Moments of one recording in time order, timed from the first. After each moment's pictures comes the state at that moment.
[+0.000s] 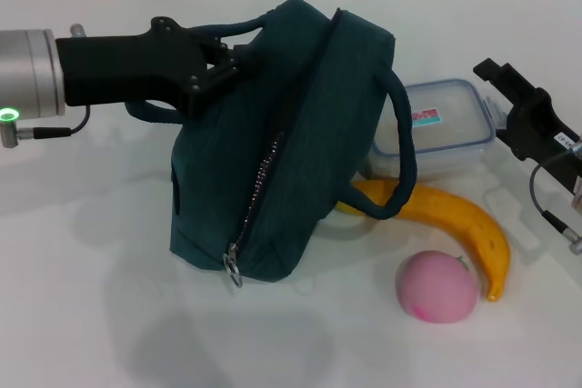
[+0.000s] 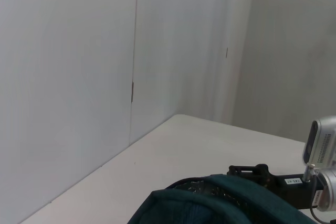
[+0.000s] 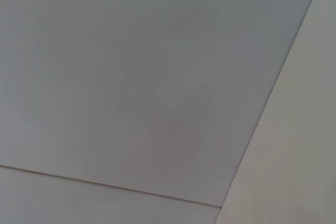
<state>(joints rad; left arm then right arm) -0.42 -2.09 0.98 1.12 1.79 1.52 -1.65 0.61 2.03 -0.58 0.21 -1.19 -1.23 1.60</state>
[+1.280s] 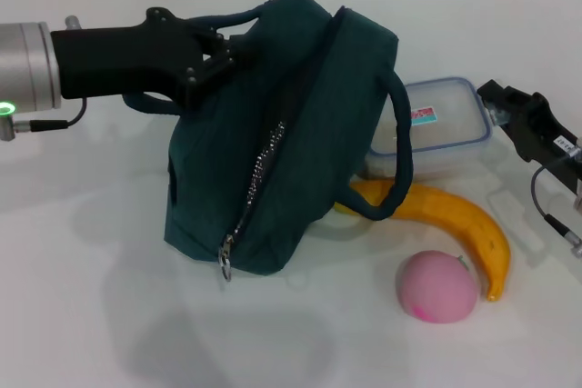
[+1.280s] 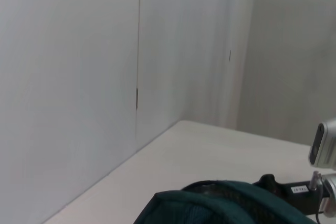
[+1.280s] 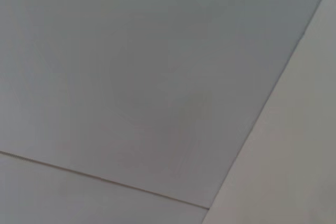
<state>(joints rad) -0.43 -2.08 0.97 1.12 1.77 1.52 -1.63 0.61 2.03 -0.57 0.19 -1.21 -1.21 1.52</state>
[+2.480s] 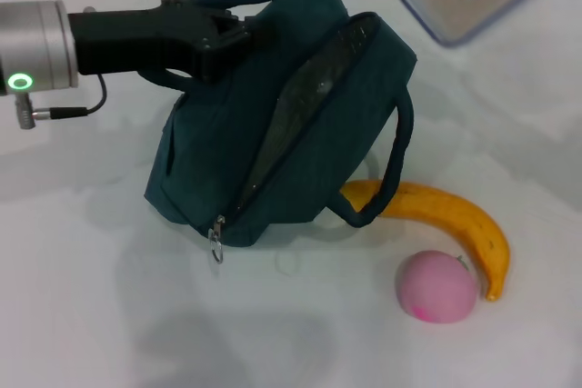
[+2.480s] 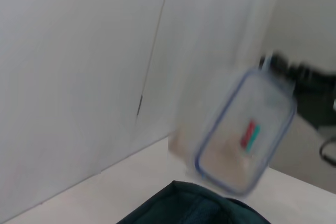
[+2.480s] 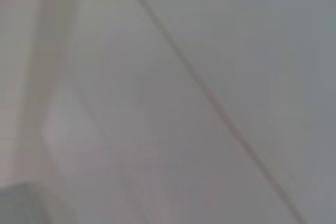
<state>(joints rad) -0.50 -2.08 0.94 1.05 1.78 1.51 -1.80 0.68 2.02 -0.58 -0.20 -1.25 -1.68 1.26</state>
